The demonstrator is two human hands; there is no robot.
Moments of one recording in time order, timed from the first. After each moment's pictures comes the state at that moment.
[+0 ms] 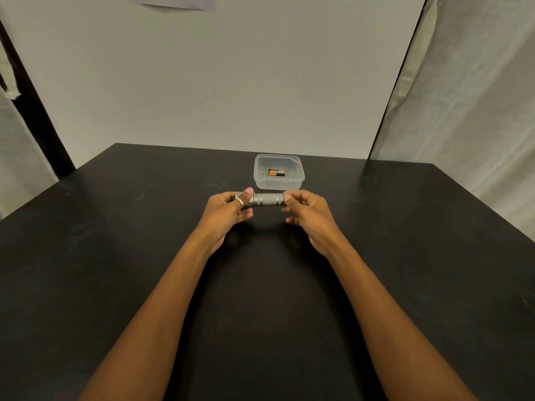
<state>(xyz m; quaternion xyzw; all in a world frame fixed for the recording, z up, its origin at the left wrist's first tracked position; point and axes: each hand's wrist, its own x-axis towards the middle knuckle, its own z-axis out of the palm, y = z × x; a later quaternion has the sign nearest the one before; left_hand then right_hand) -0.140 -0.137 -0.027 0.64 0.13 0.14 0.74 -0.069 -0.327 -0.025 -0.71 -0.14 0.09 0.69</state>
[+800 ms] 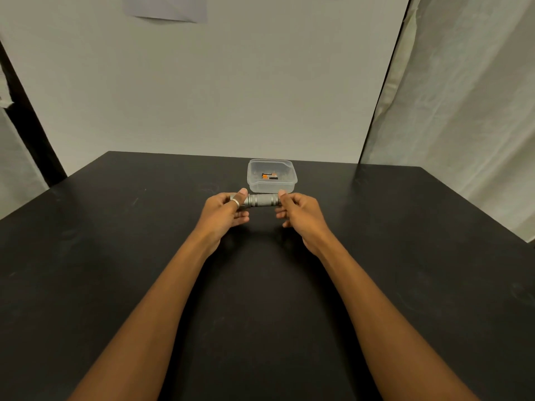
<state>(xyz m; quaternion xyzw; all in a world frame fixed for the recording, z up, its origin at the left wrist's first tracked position) -0.139 -0.143 -0.027 0.66 0.12 0.16 0.73 -0.075 -0.322 -0.026 -0.74 -0.13 0.05 0.66</state>
